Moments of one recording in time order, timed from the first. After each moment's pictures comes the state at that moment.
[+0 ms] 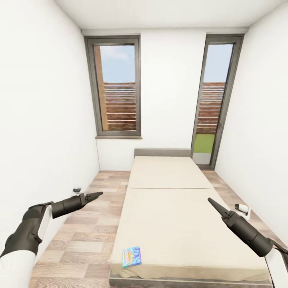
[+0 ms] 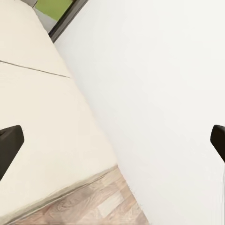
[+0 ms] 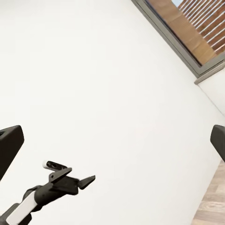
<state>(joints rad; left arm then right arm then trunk) -0.61 0.17 0.35 -0.97 0.10 0.83 -1.18 -0.18 -0.09 -0.47 -1.48 -0.66 0.66 1.03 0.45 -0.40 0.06</state>
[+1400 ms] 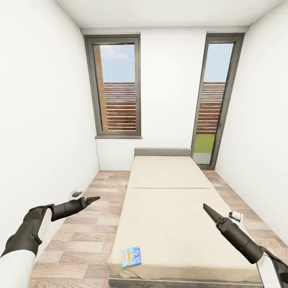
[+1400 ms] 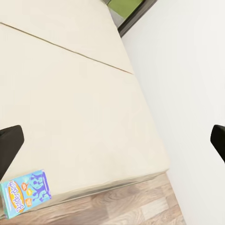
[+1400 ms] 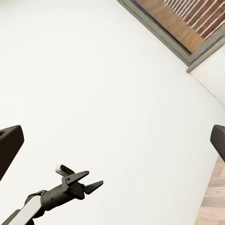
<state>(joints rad) -0.62 0.18 0.35 -0.91 0.10 0.80 -0.89 -0.17 -0.04 -0.47 -1.39 -0.63 0.65 1.03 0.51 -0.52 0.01</state>
